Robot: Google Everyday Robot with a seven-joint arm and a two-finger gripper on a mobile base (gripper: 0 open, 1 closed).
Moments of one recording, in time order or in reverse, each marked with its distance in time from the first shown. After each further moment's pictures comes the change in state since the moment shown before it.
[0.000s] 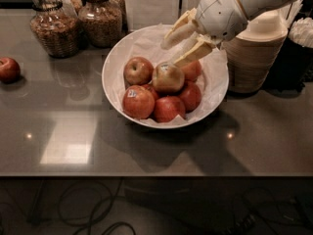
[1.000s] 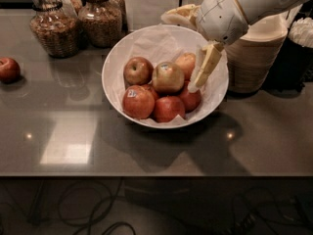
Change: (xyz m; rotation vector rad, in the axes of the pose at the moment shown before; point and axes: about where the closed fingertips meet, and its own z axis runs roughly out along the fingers) arm 0.001 0.007 0.002 0.009 -0.003 0.018
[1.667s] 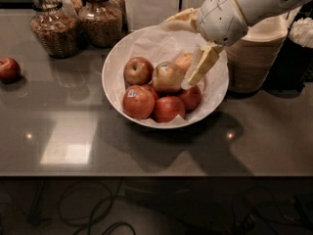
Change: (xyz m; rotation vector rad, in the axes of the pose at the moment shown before) arm 0.005 0.000 0.001 -0.002 0.001 0.006
